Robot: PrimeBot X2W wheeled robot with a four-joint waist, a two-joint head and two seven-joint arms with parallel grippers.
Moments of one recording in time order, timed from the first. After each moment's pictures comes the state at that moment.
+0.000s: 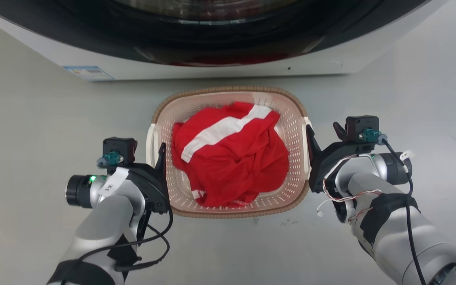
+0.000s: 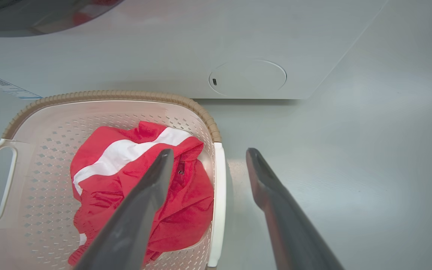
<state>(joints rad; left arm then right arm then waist) -0.86 0.03 -0.62 1.23 -0.68 -0.02 -0.25 -0.99 -0.06 1.13 1.20 1.09 -0.11 -0.25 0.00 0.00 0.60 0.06</state>
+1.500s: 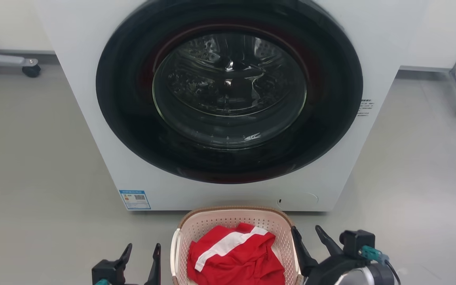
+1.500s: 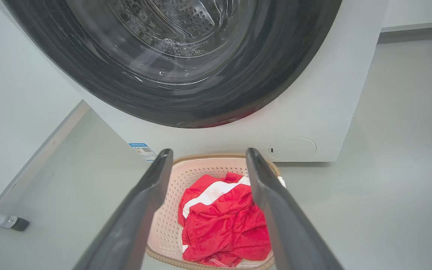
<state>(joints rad) -0.15 0.17 -0.43 0.56 -0.52 0.09 -0.25 -0.36 -0.13 0.76 0.65 0.80 -0.12 -0.25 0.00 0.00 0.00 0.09</state>
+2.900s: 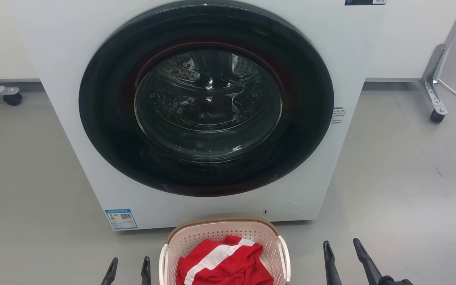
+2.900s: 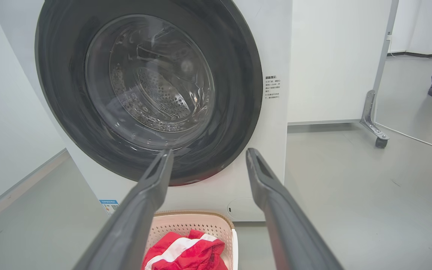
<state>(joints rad) 0.16 0.15 -0.27 0.12 -0.37 0.12 -0.25 0.12 -0.07 0.33 0.07 0.24 -0.12 -0.25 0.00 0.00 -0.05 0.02</state>
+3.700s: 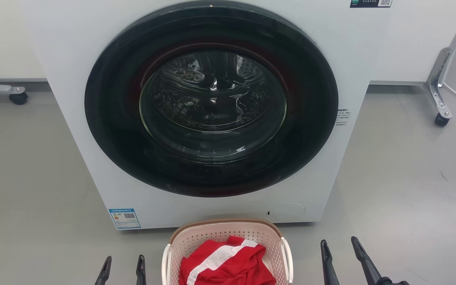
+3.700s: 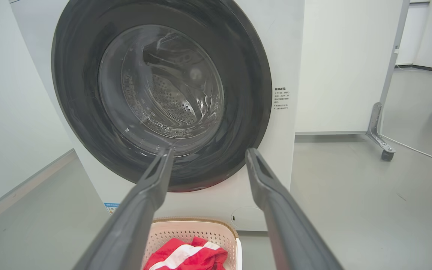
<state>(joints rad) 0.17 0.14 -0.23 0.10 -0.31 0.12 -0.25 0.14 -0.05 0.32 0.02 0.19 -0.12 -0.25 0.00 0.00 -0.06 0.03</state>
